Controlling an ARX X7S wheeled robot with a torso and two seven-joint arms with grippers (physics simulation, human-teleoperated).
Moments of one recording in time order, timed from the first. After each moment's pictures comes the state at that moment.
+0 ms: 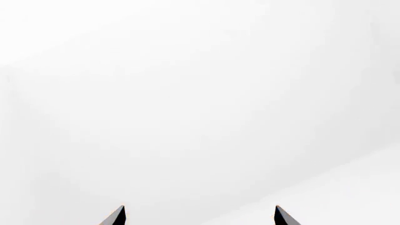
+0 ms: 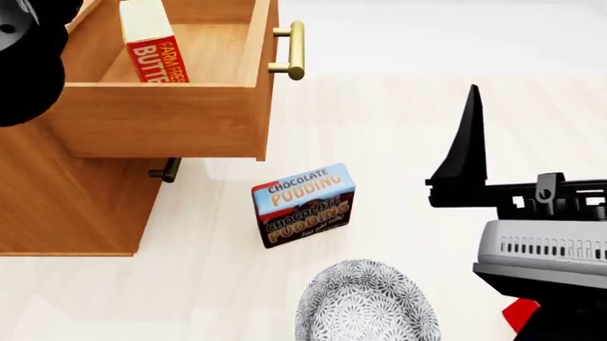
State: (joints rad) left arm -2.12 -0.81 1.55 0.24 -1.35 -0.31 -0.80; right arm 0.34 0.60 -0.31 -0.88 -0.45 0.53 0.27
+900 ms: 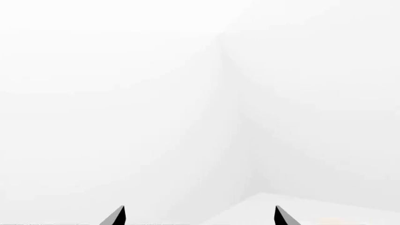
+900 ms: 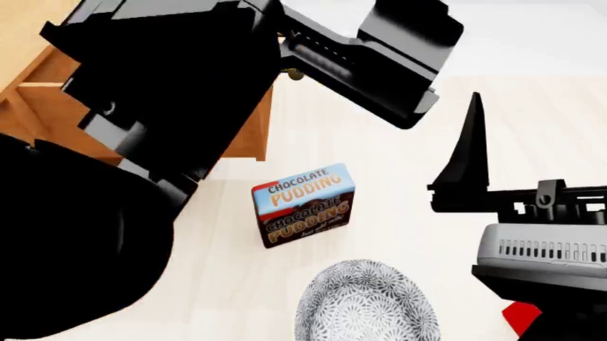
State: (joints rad) left arm -1.98 -0.68 1.43 0.66 -1.41 -0.08 -0.97; right arm 0.31 0.60 -0.30 -0.89 -0.47 0.56 0.26
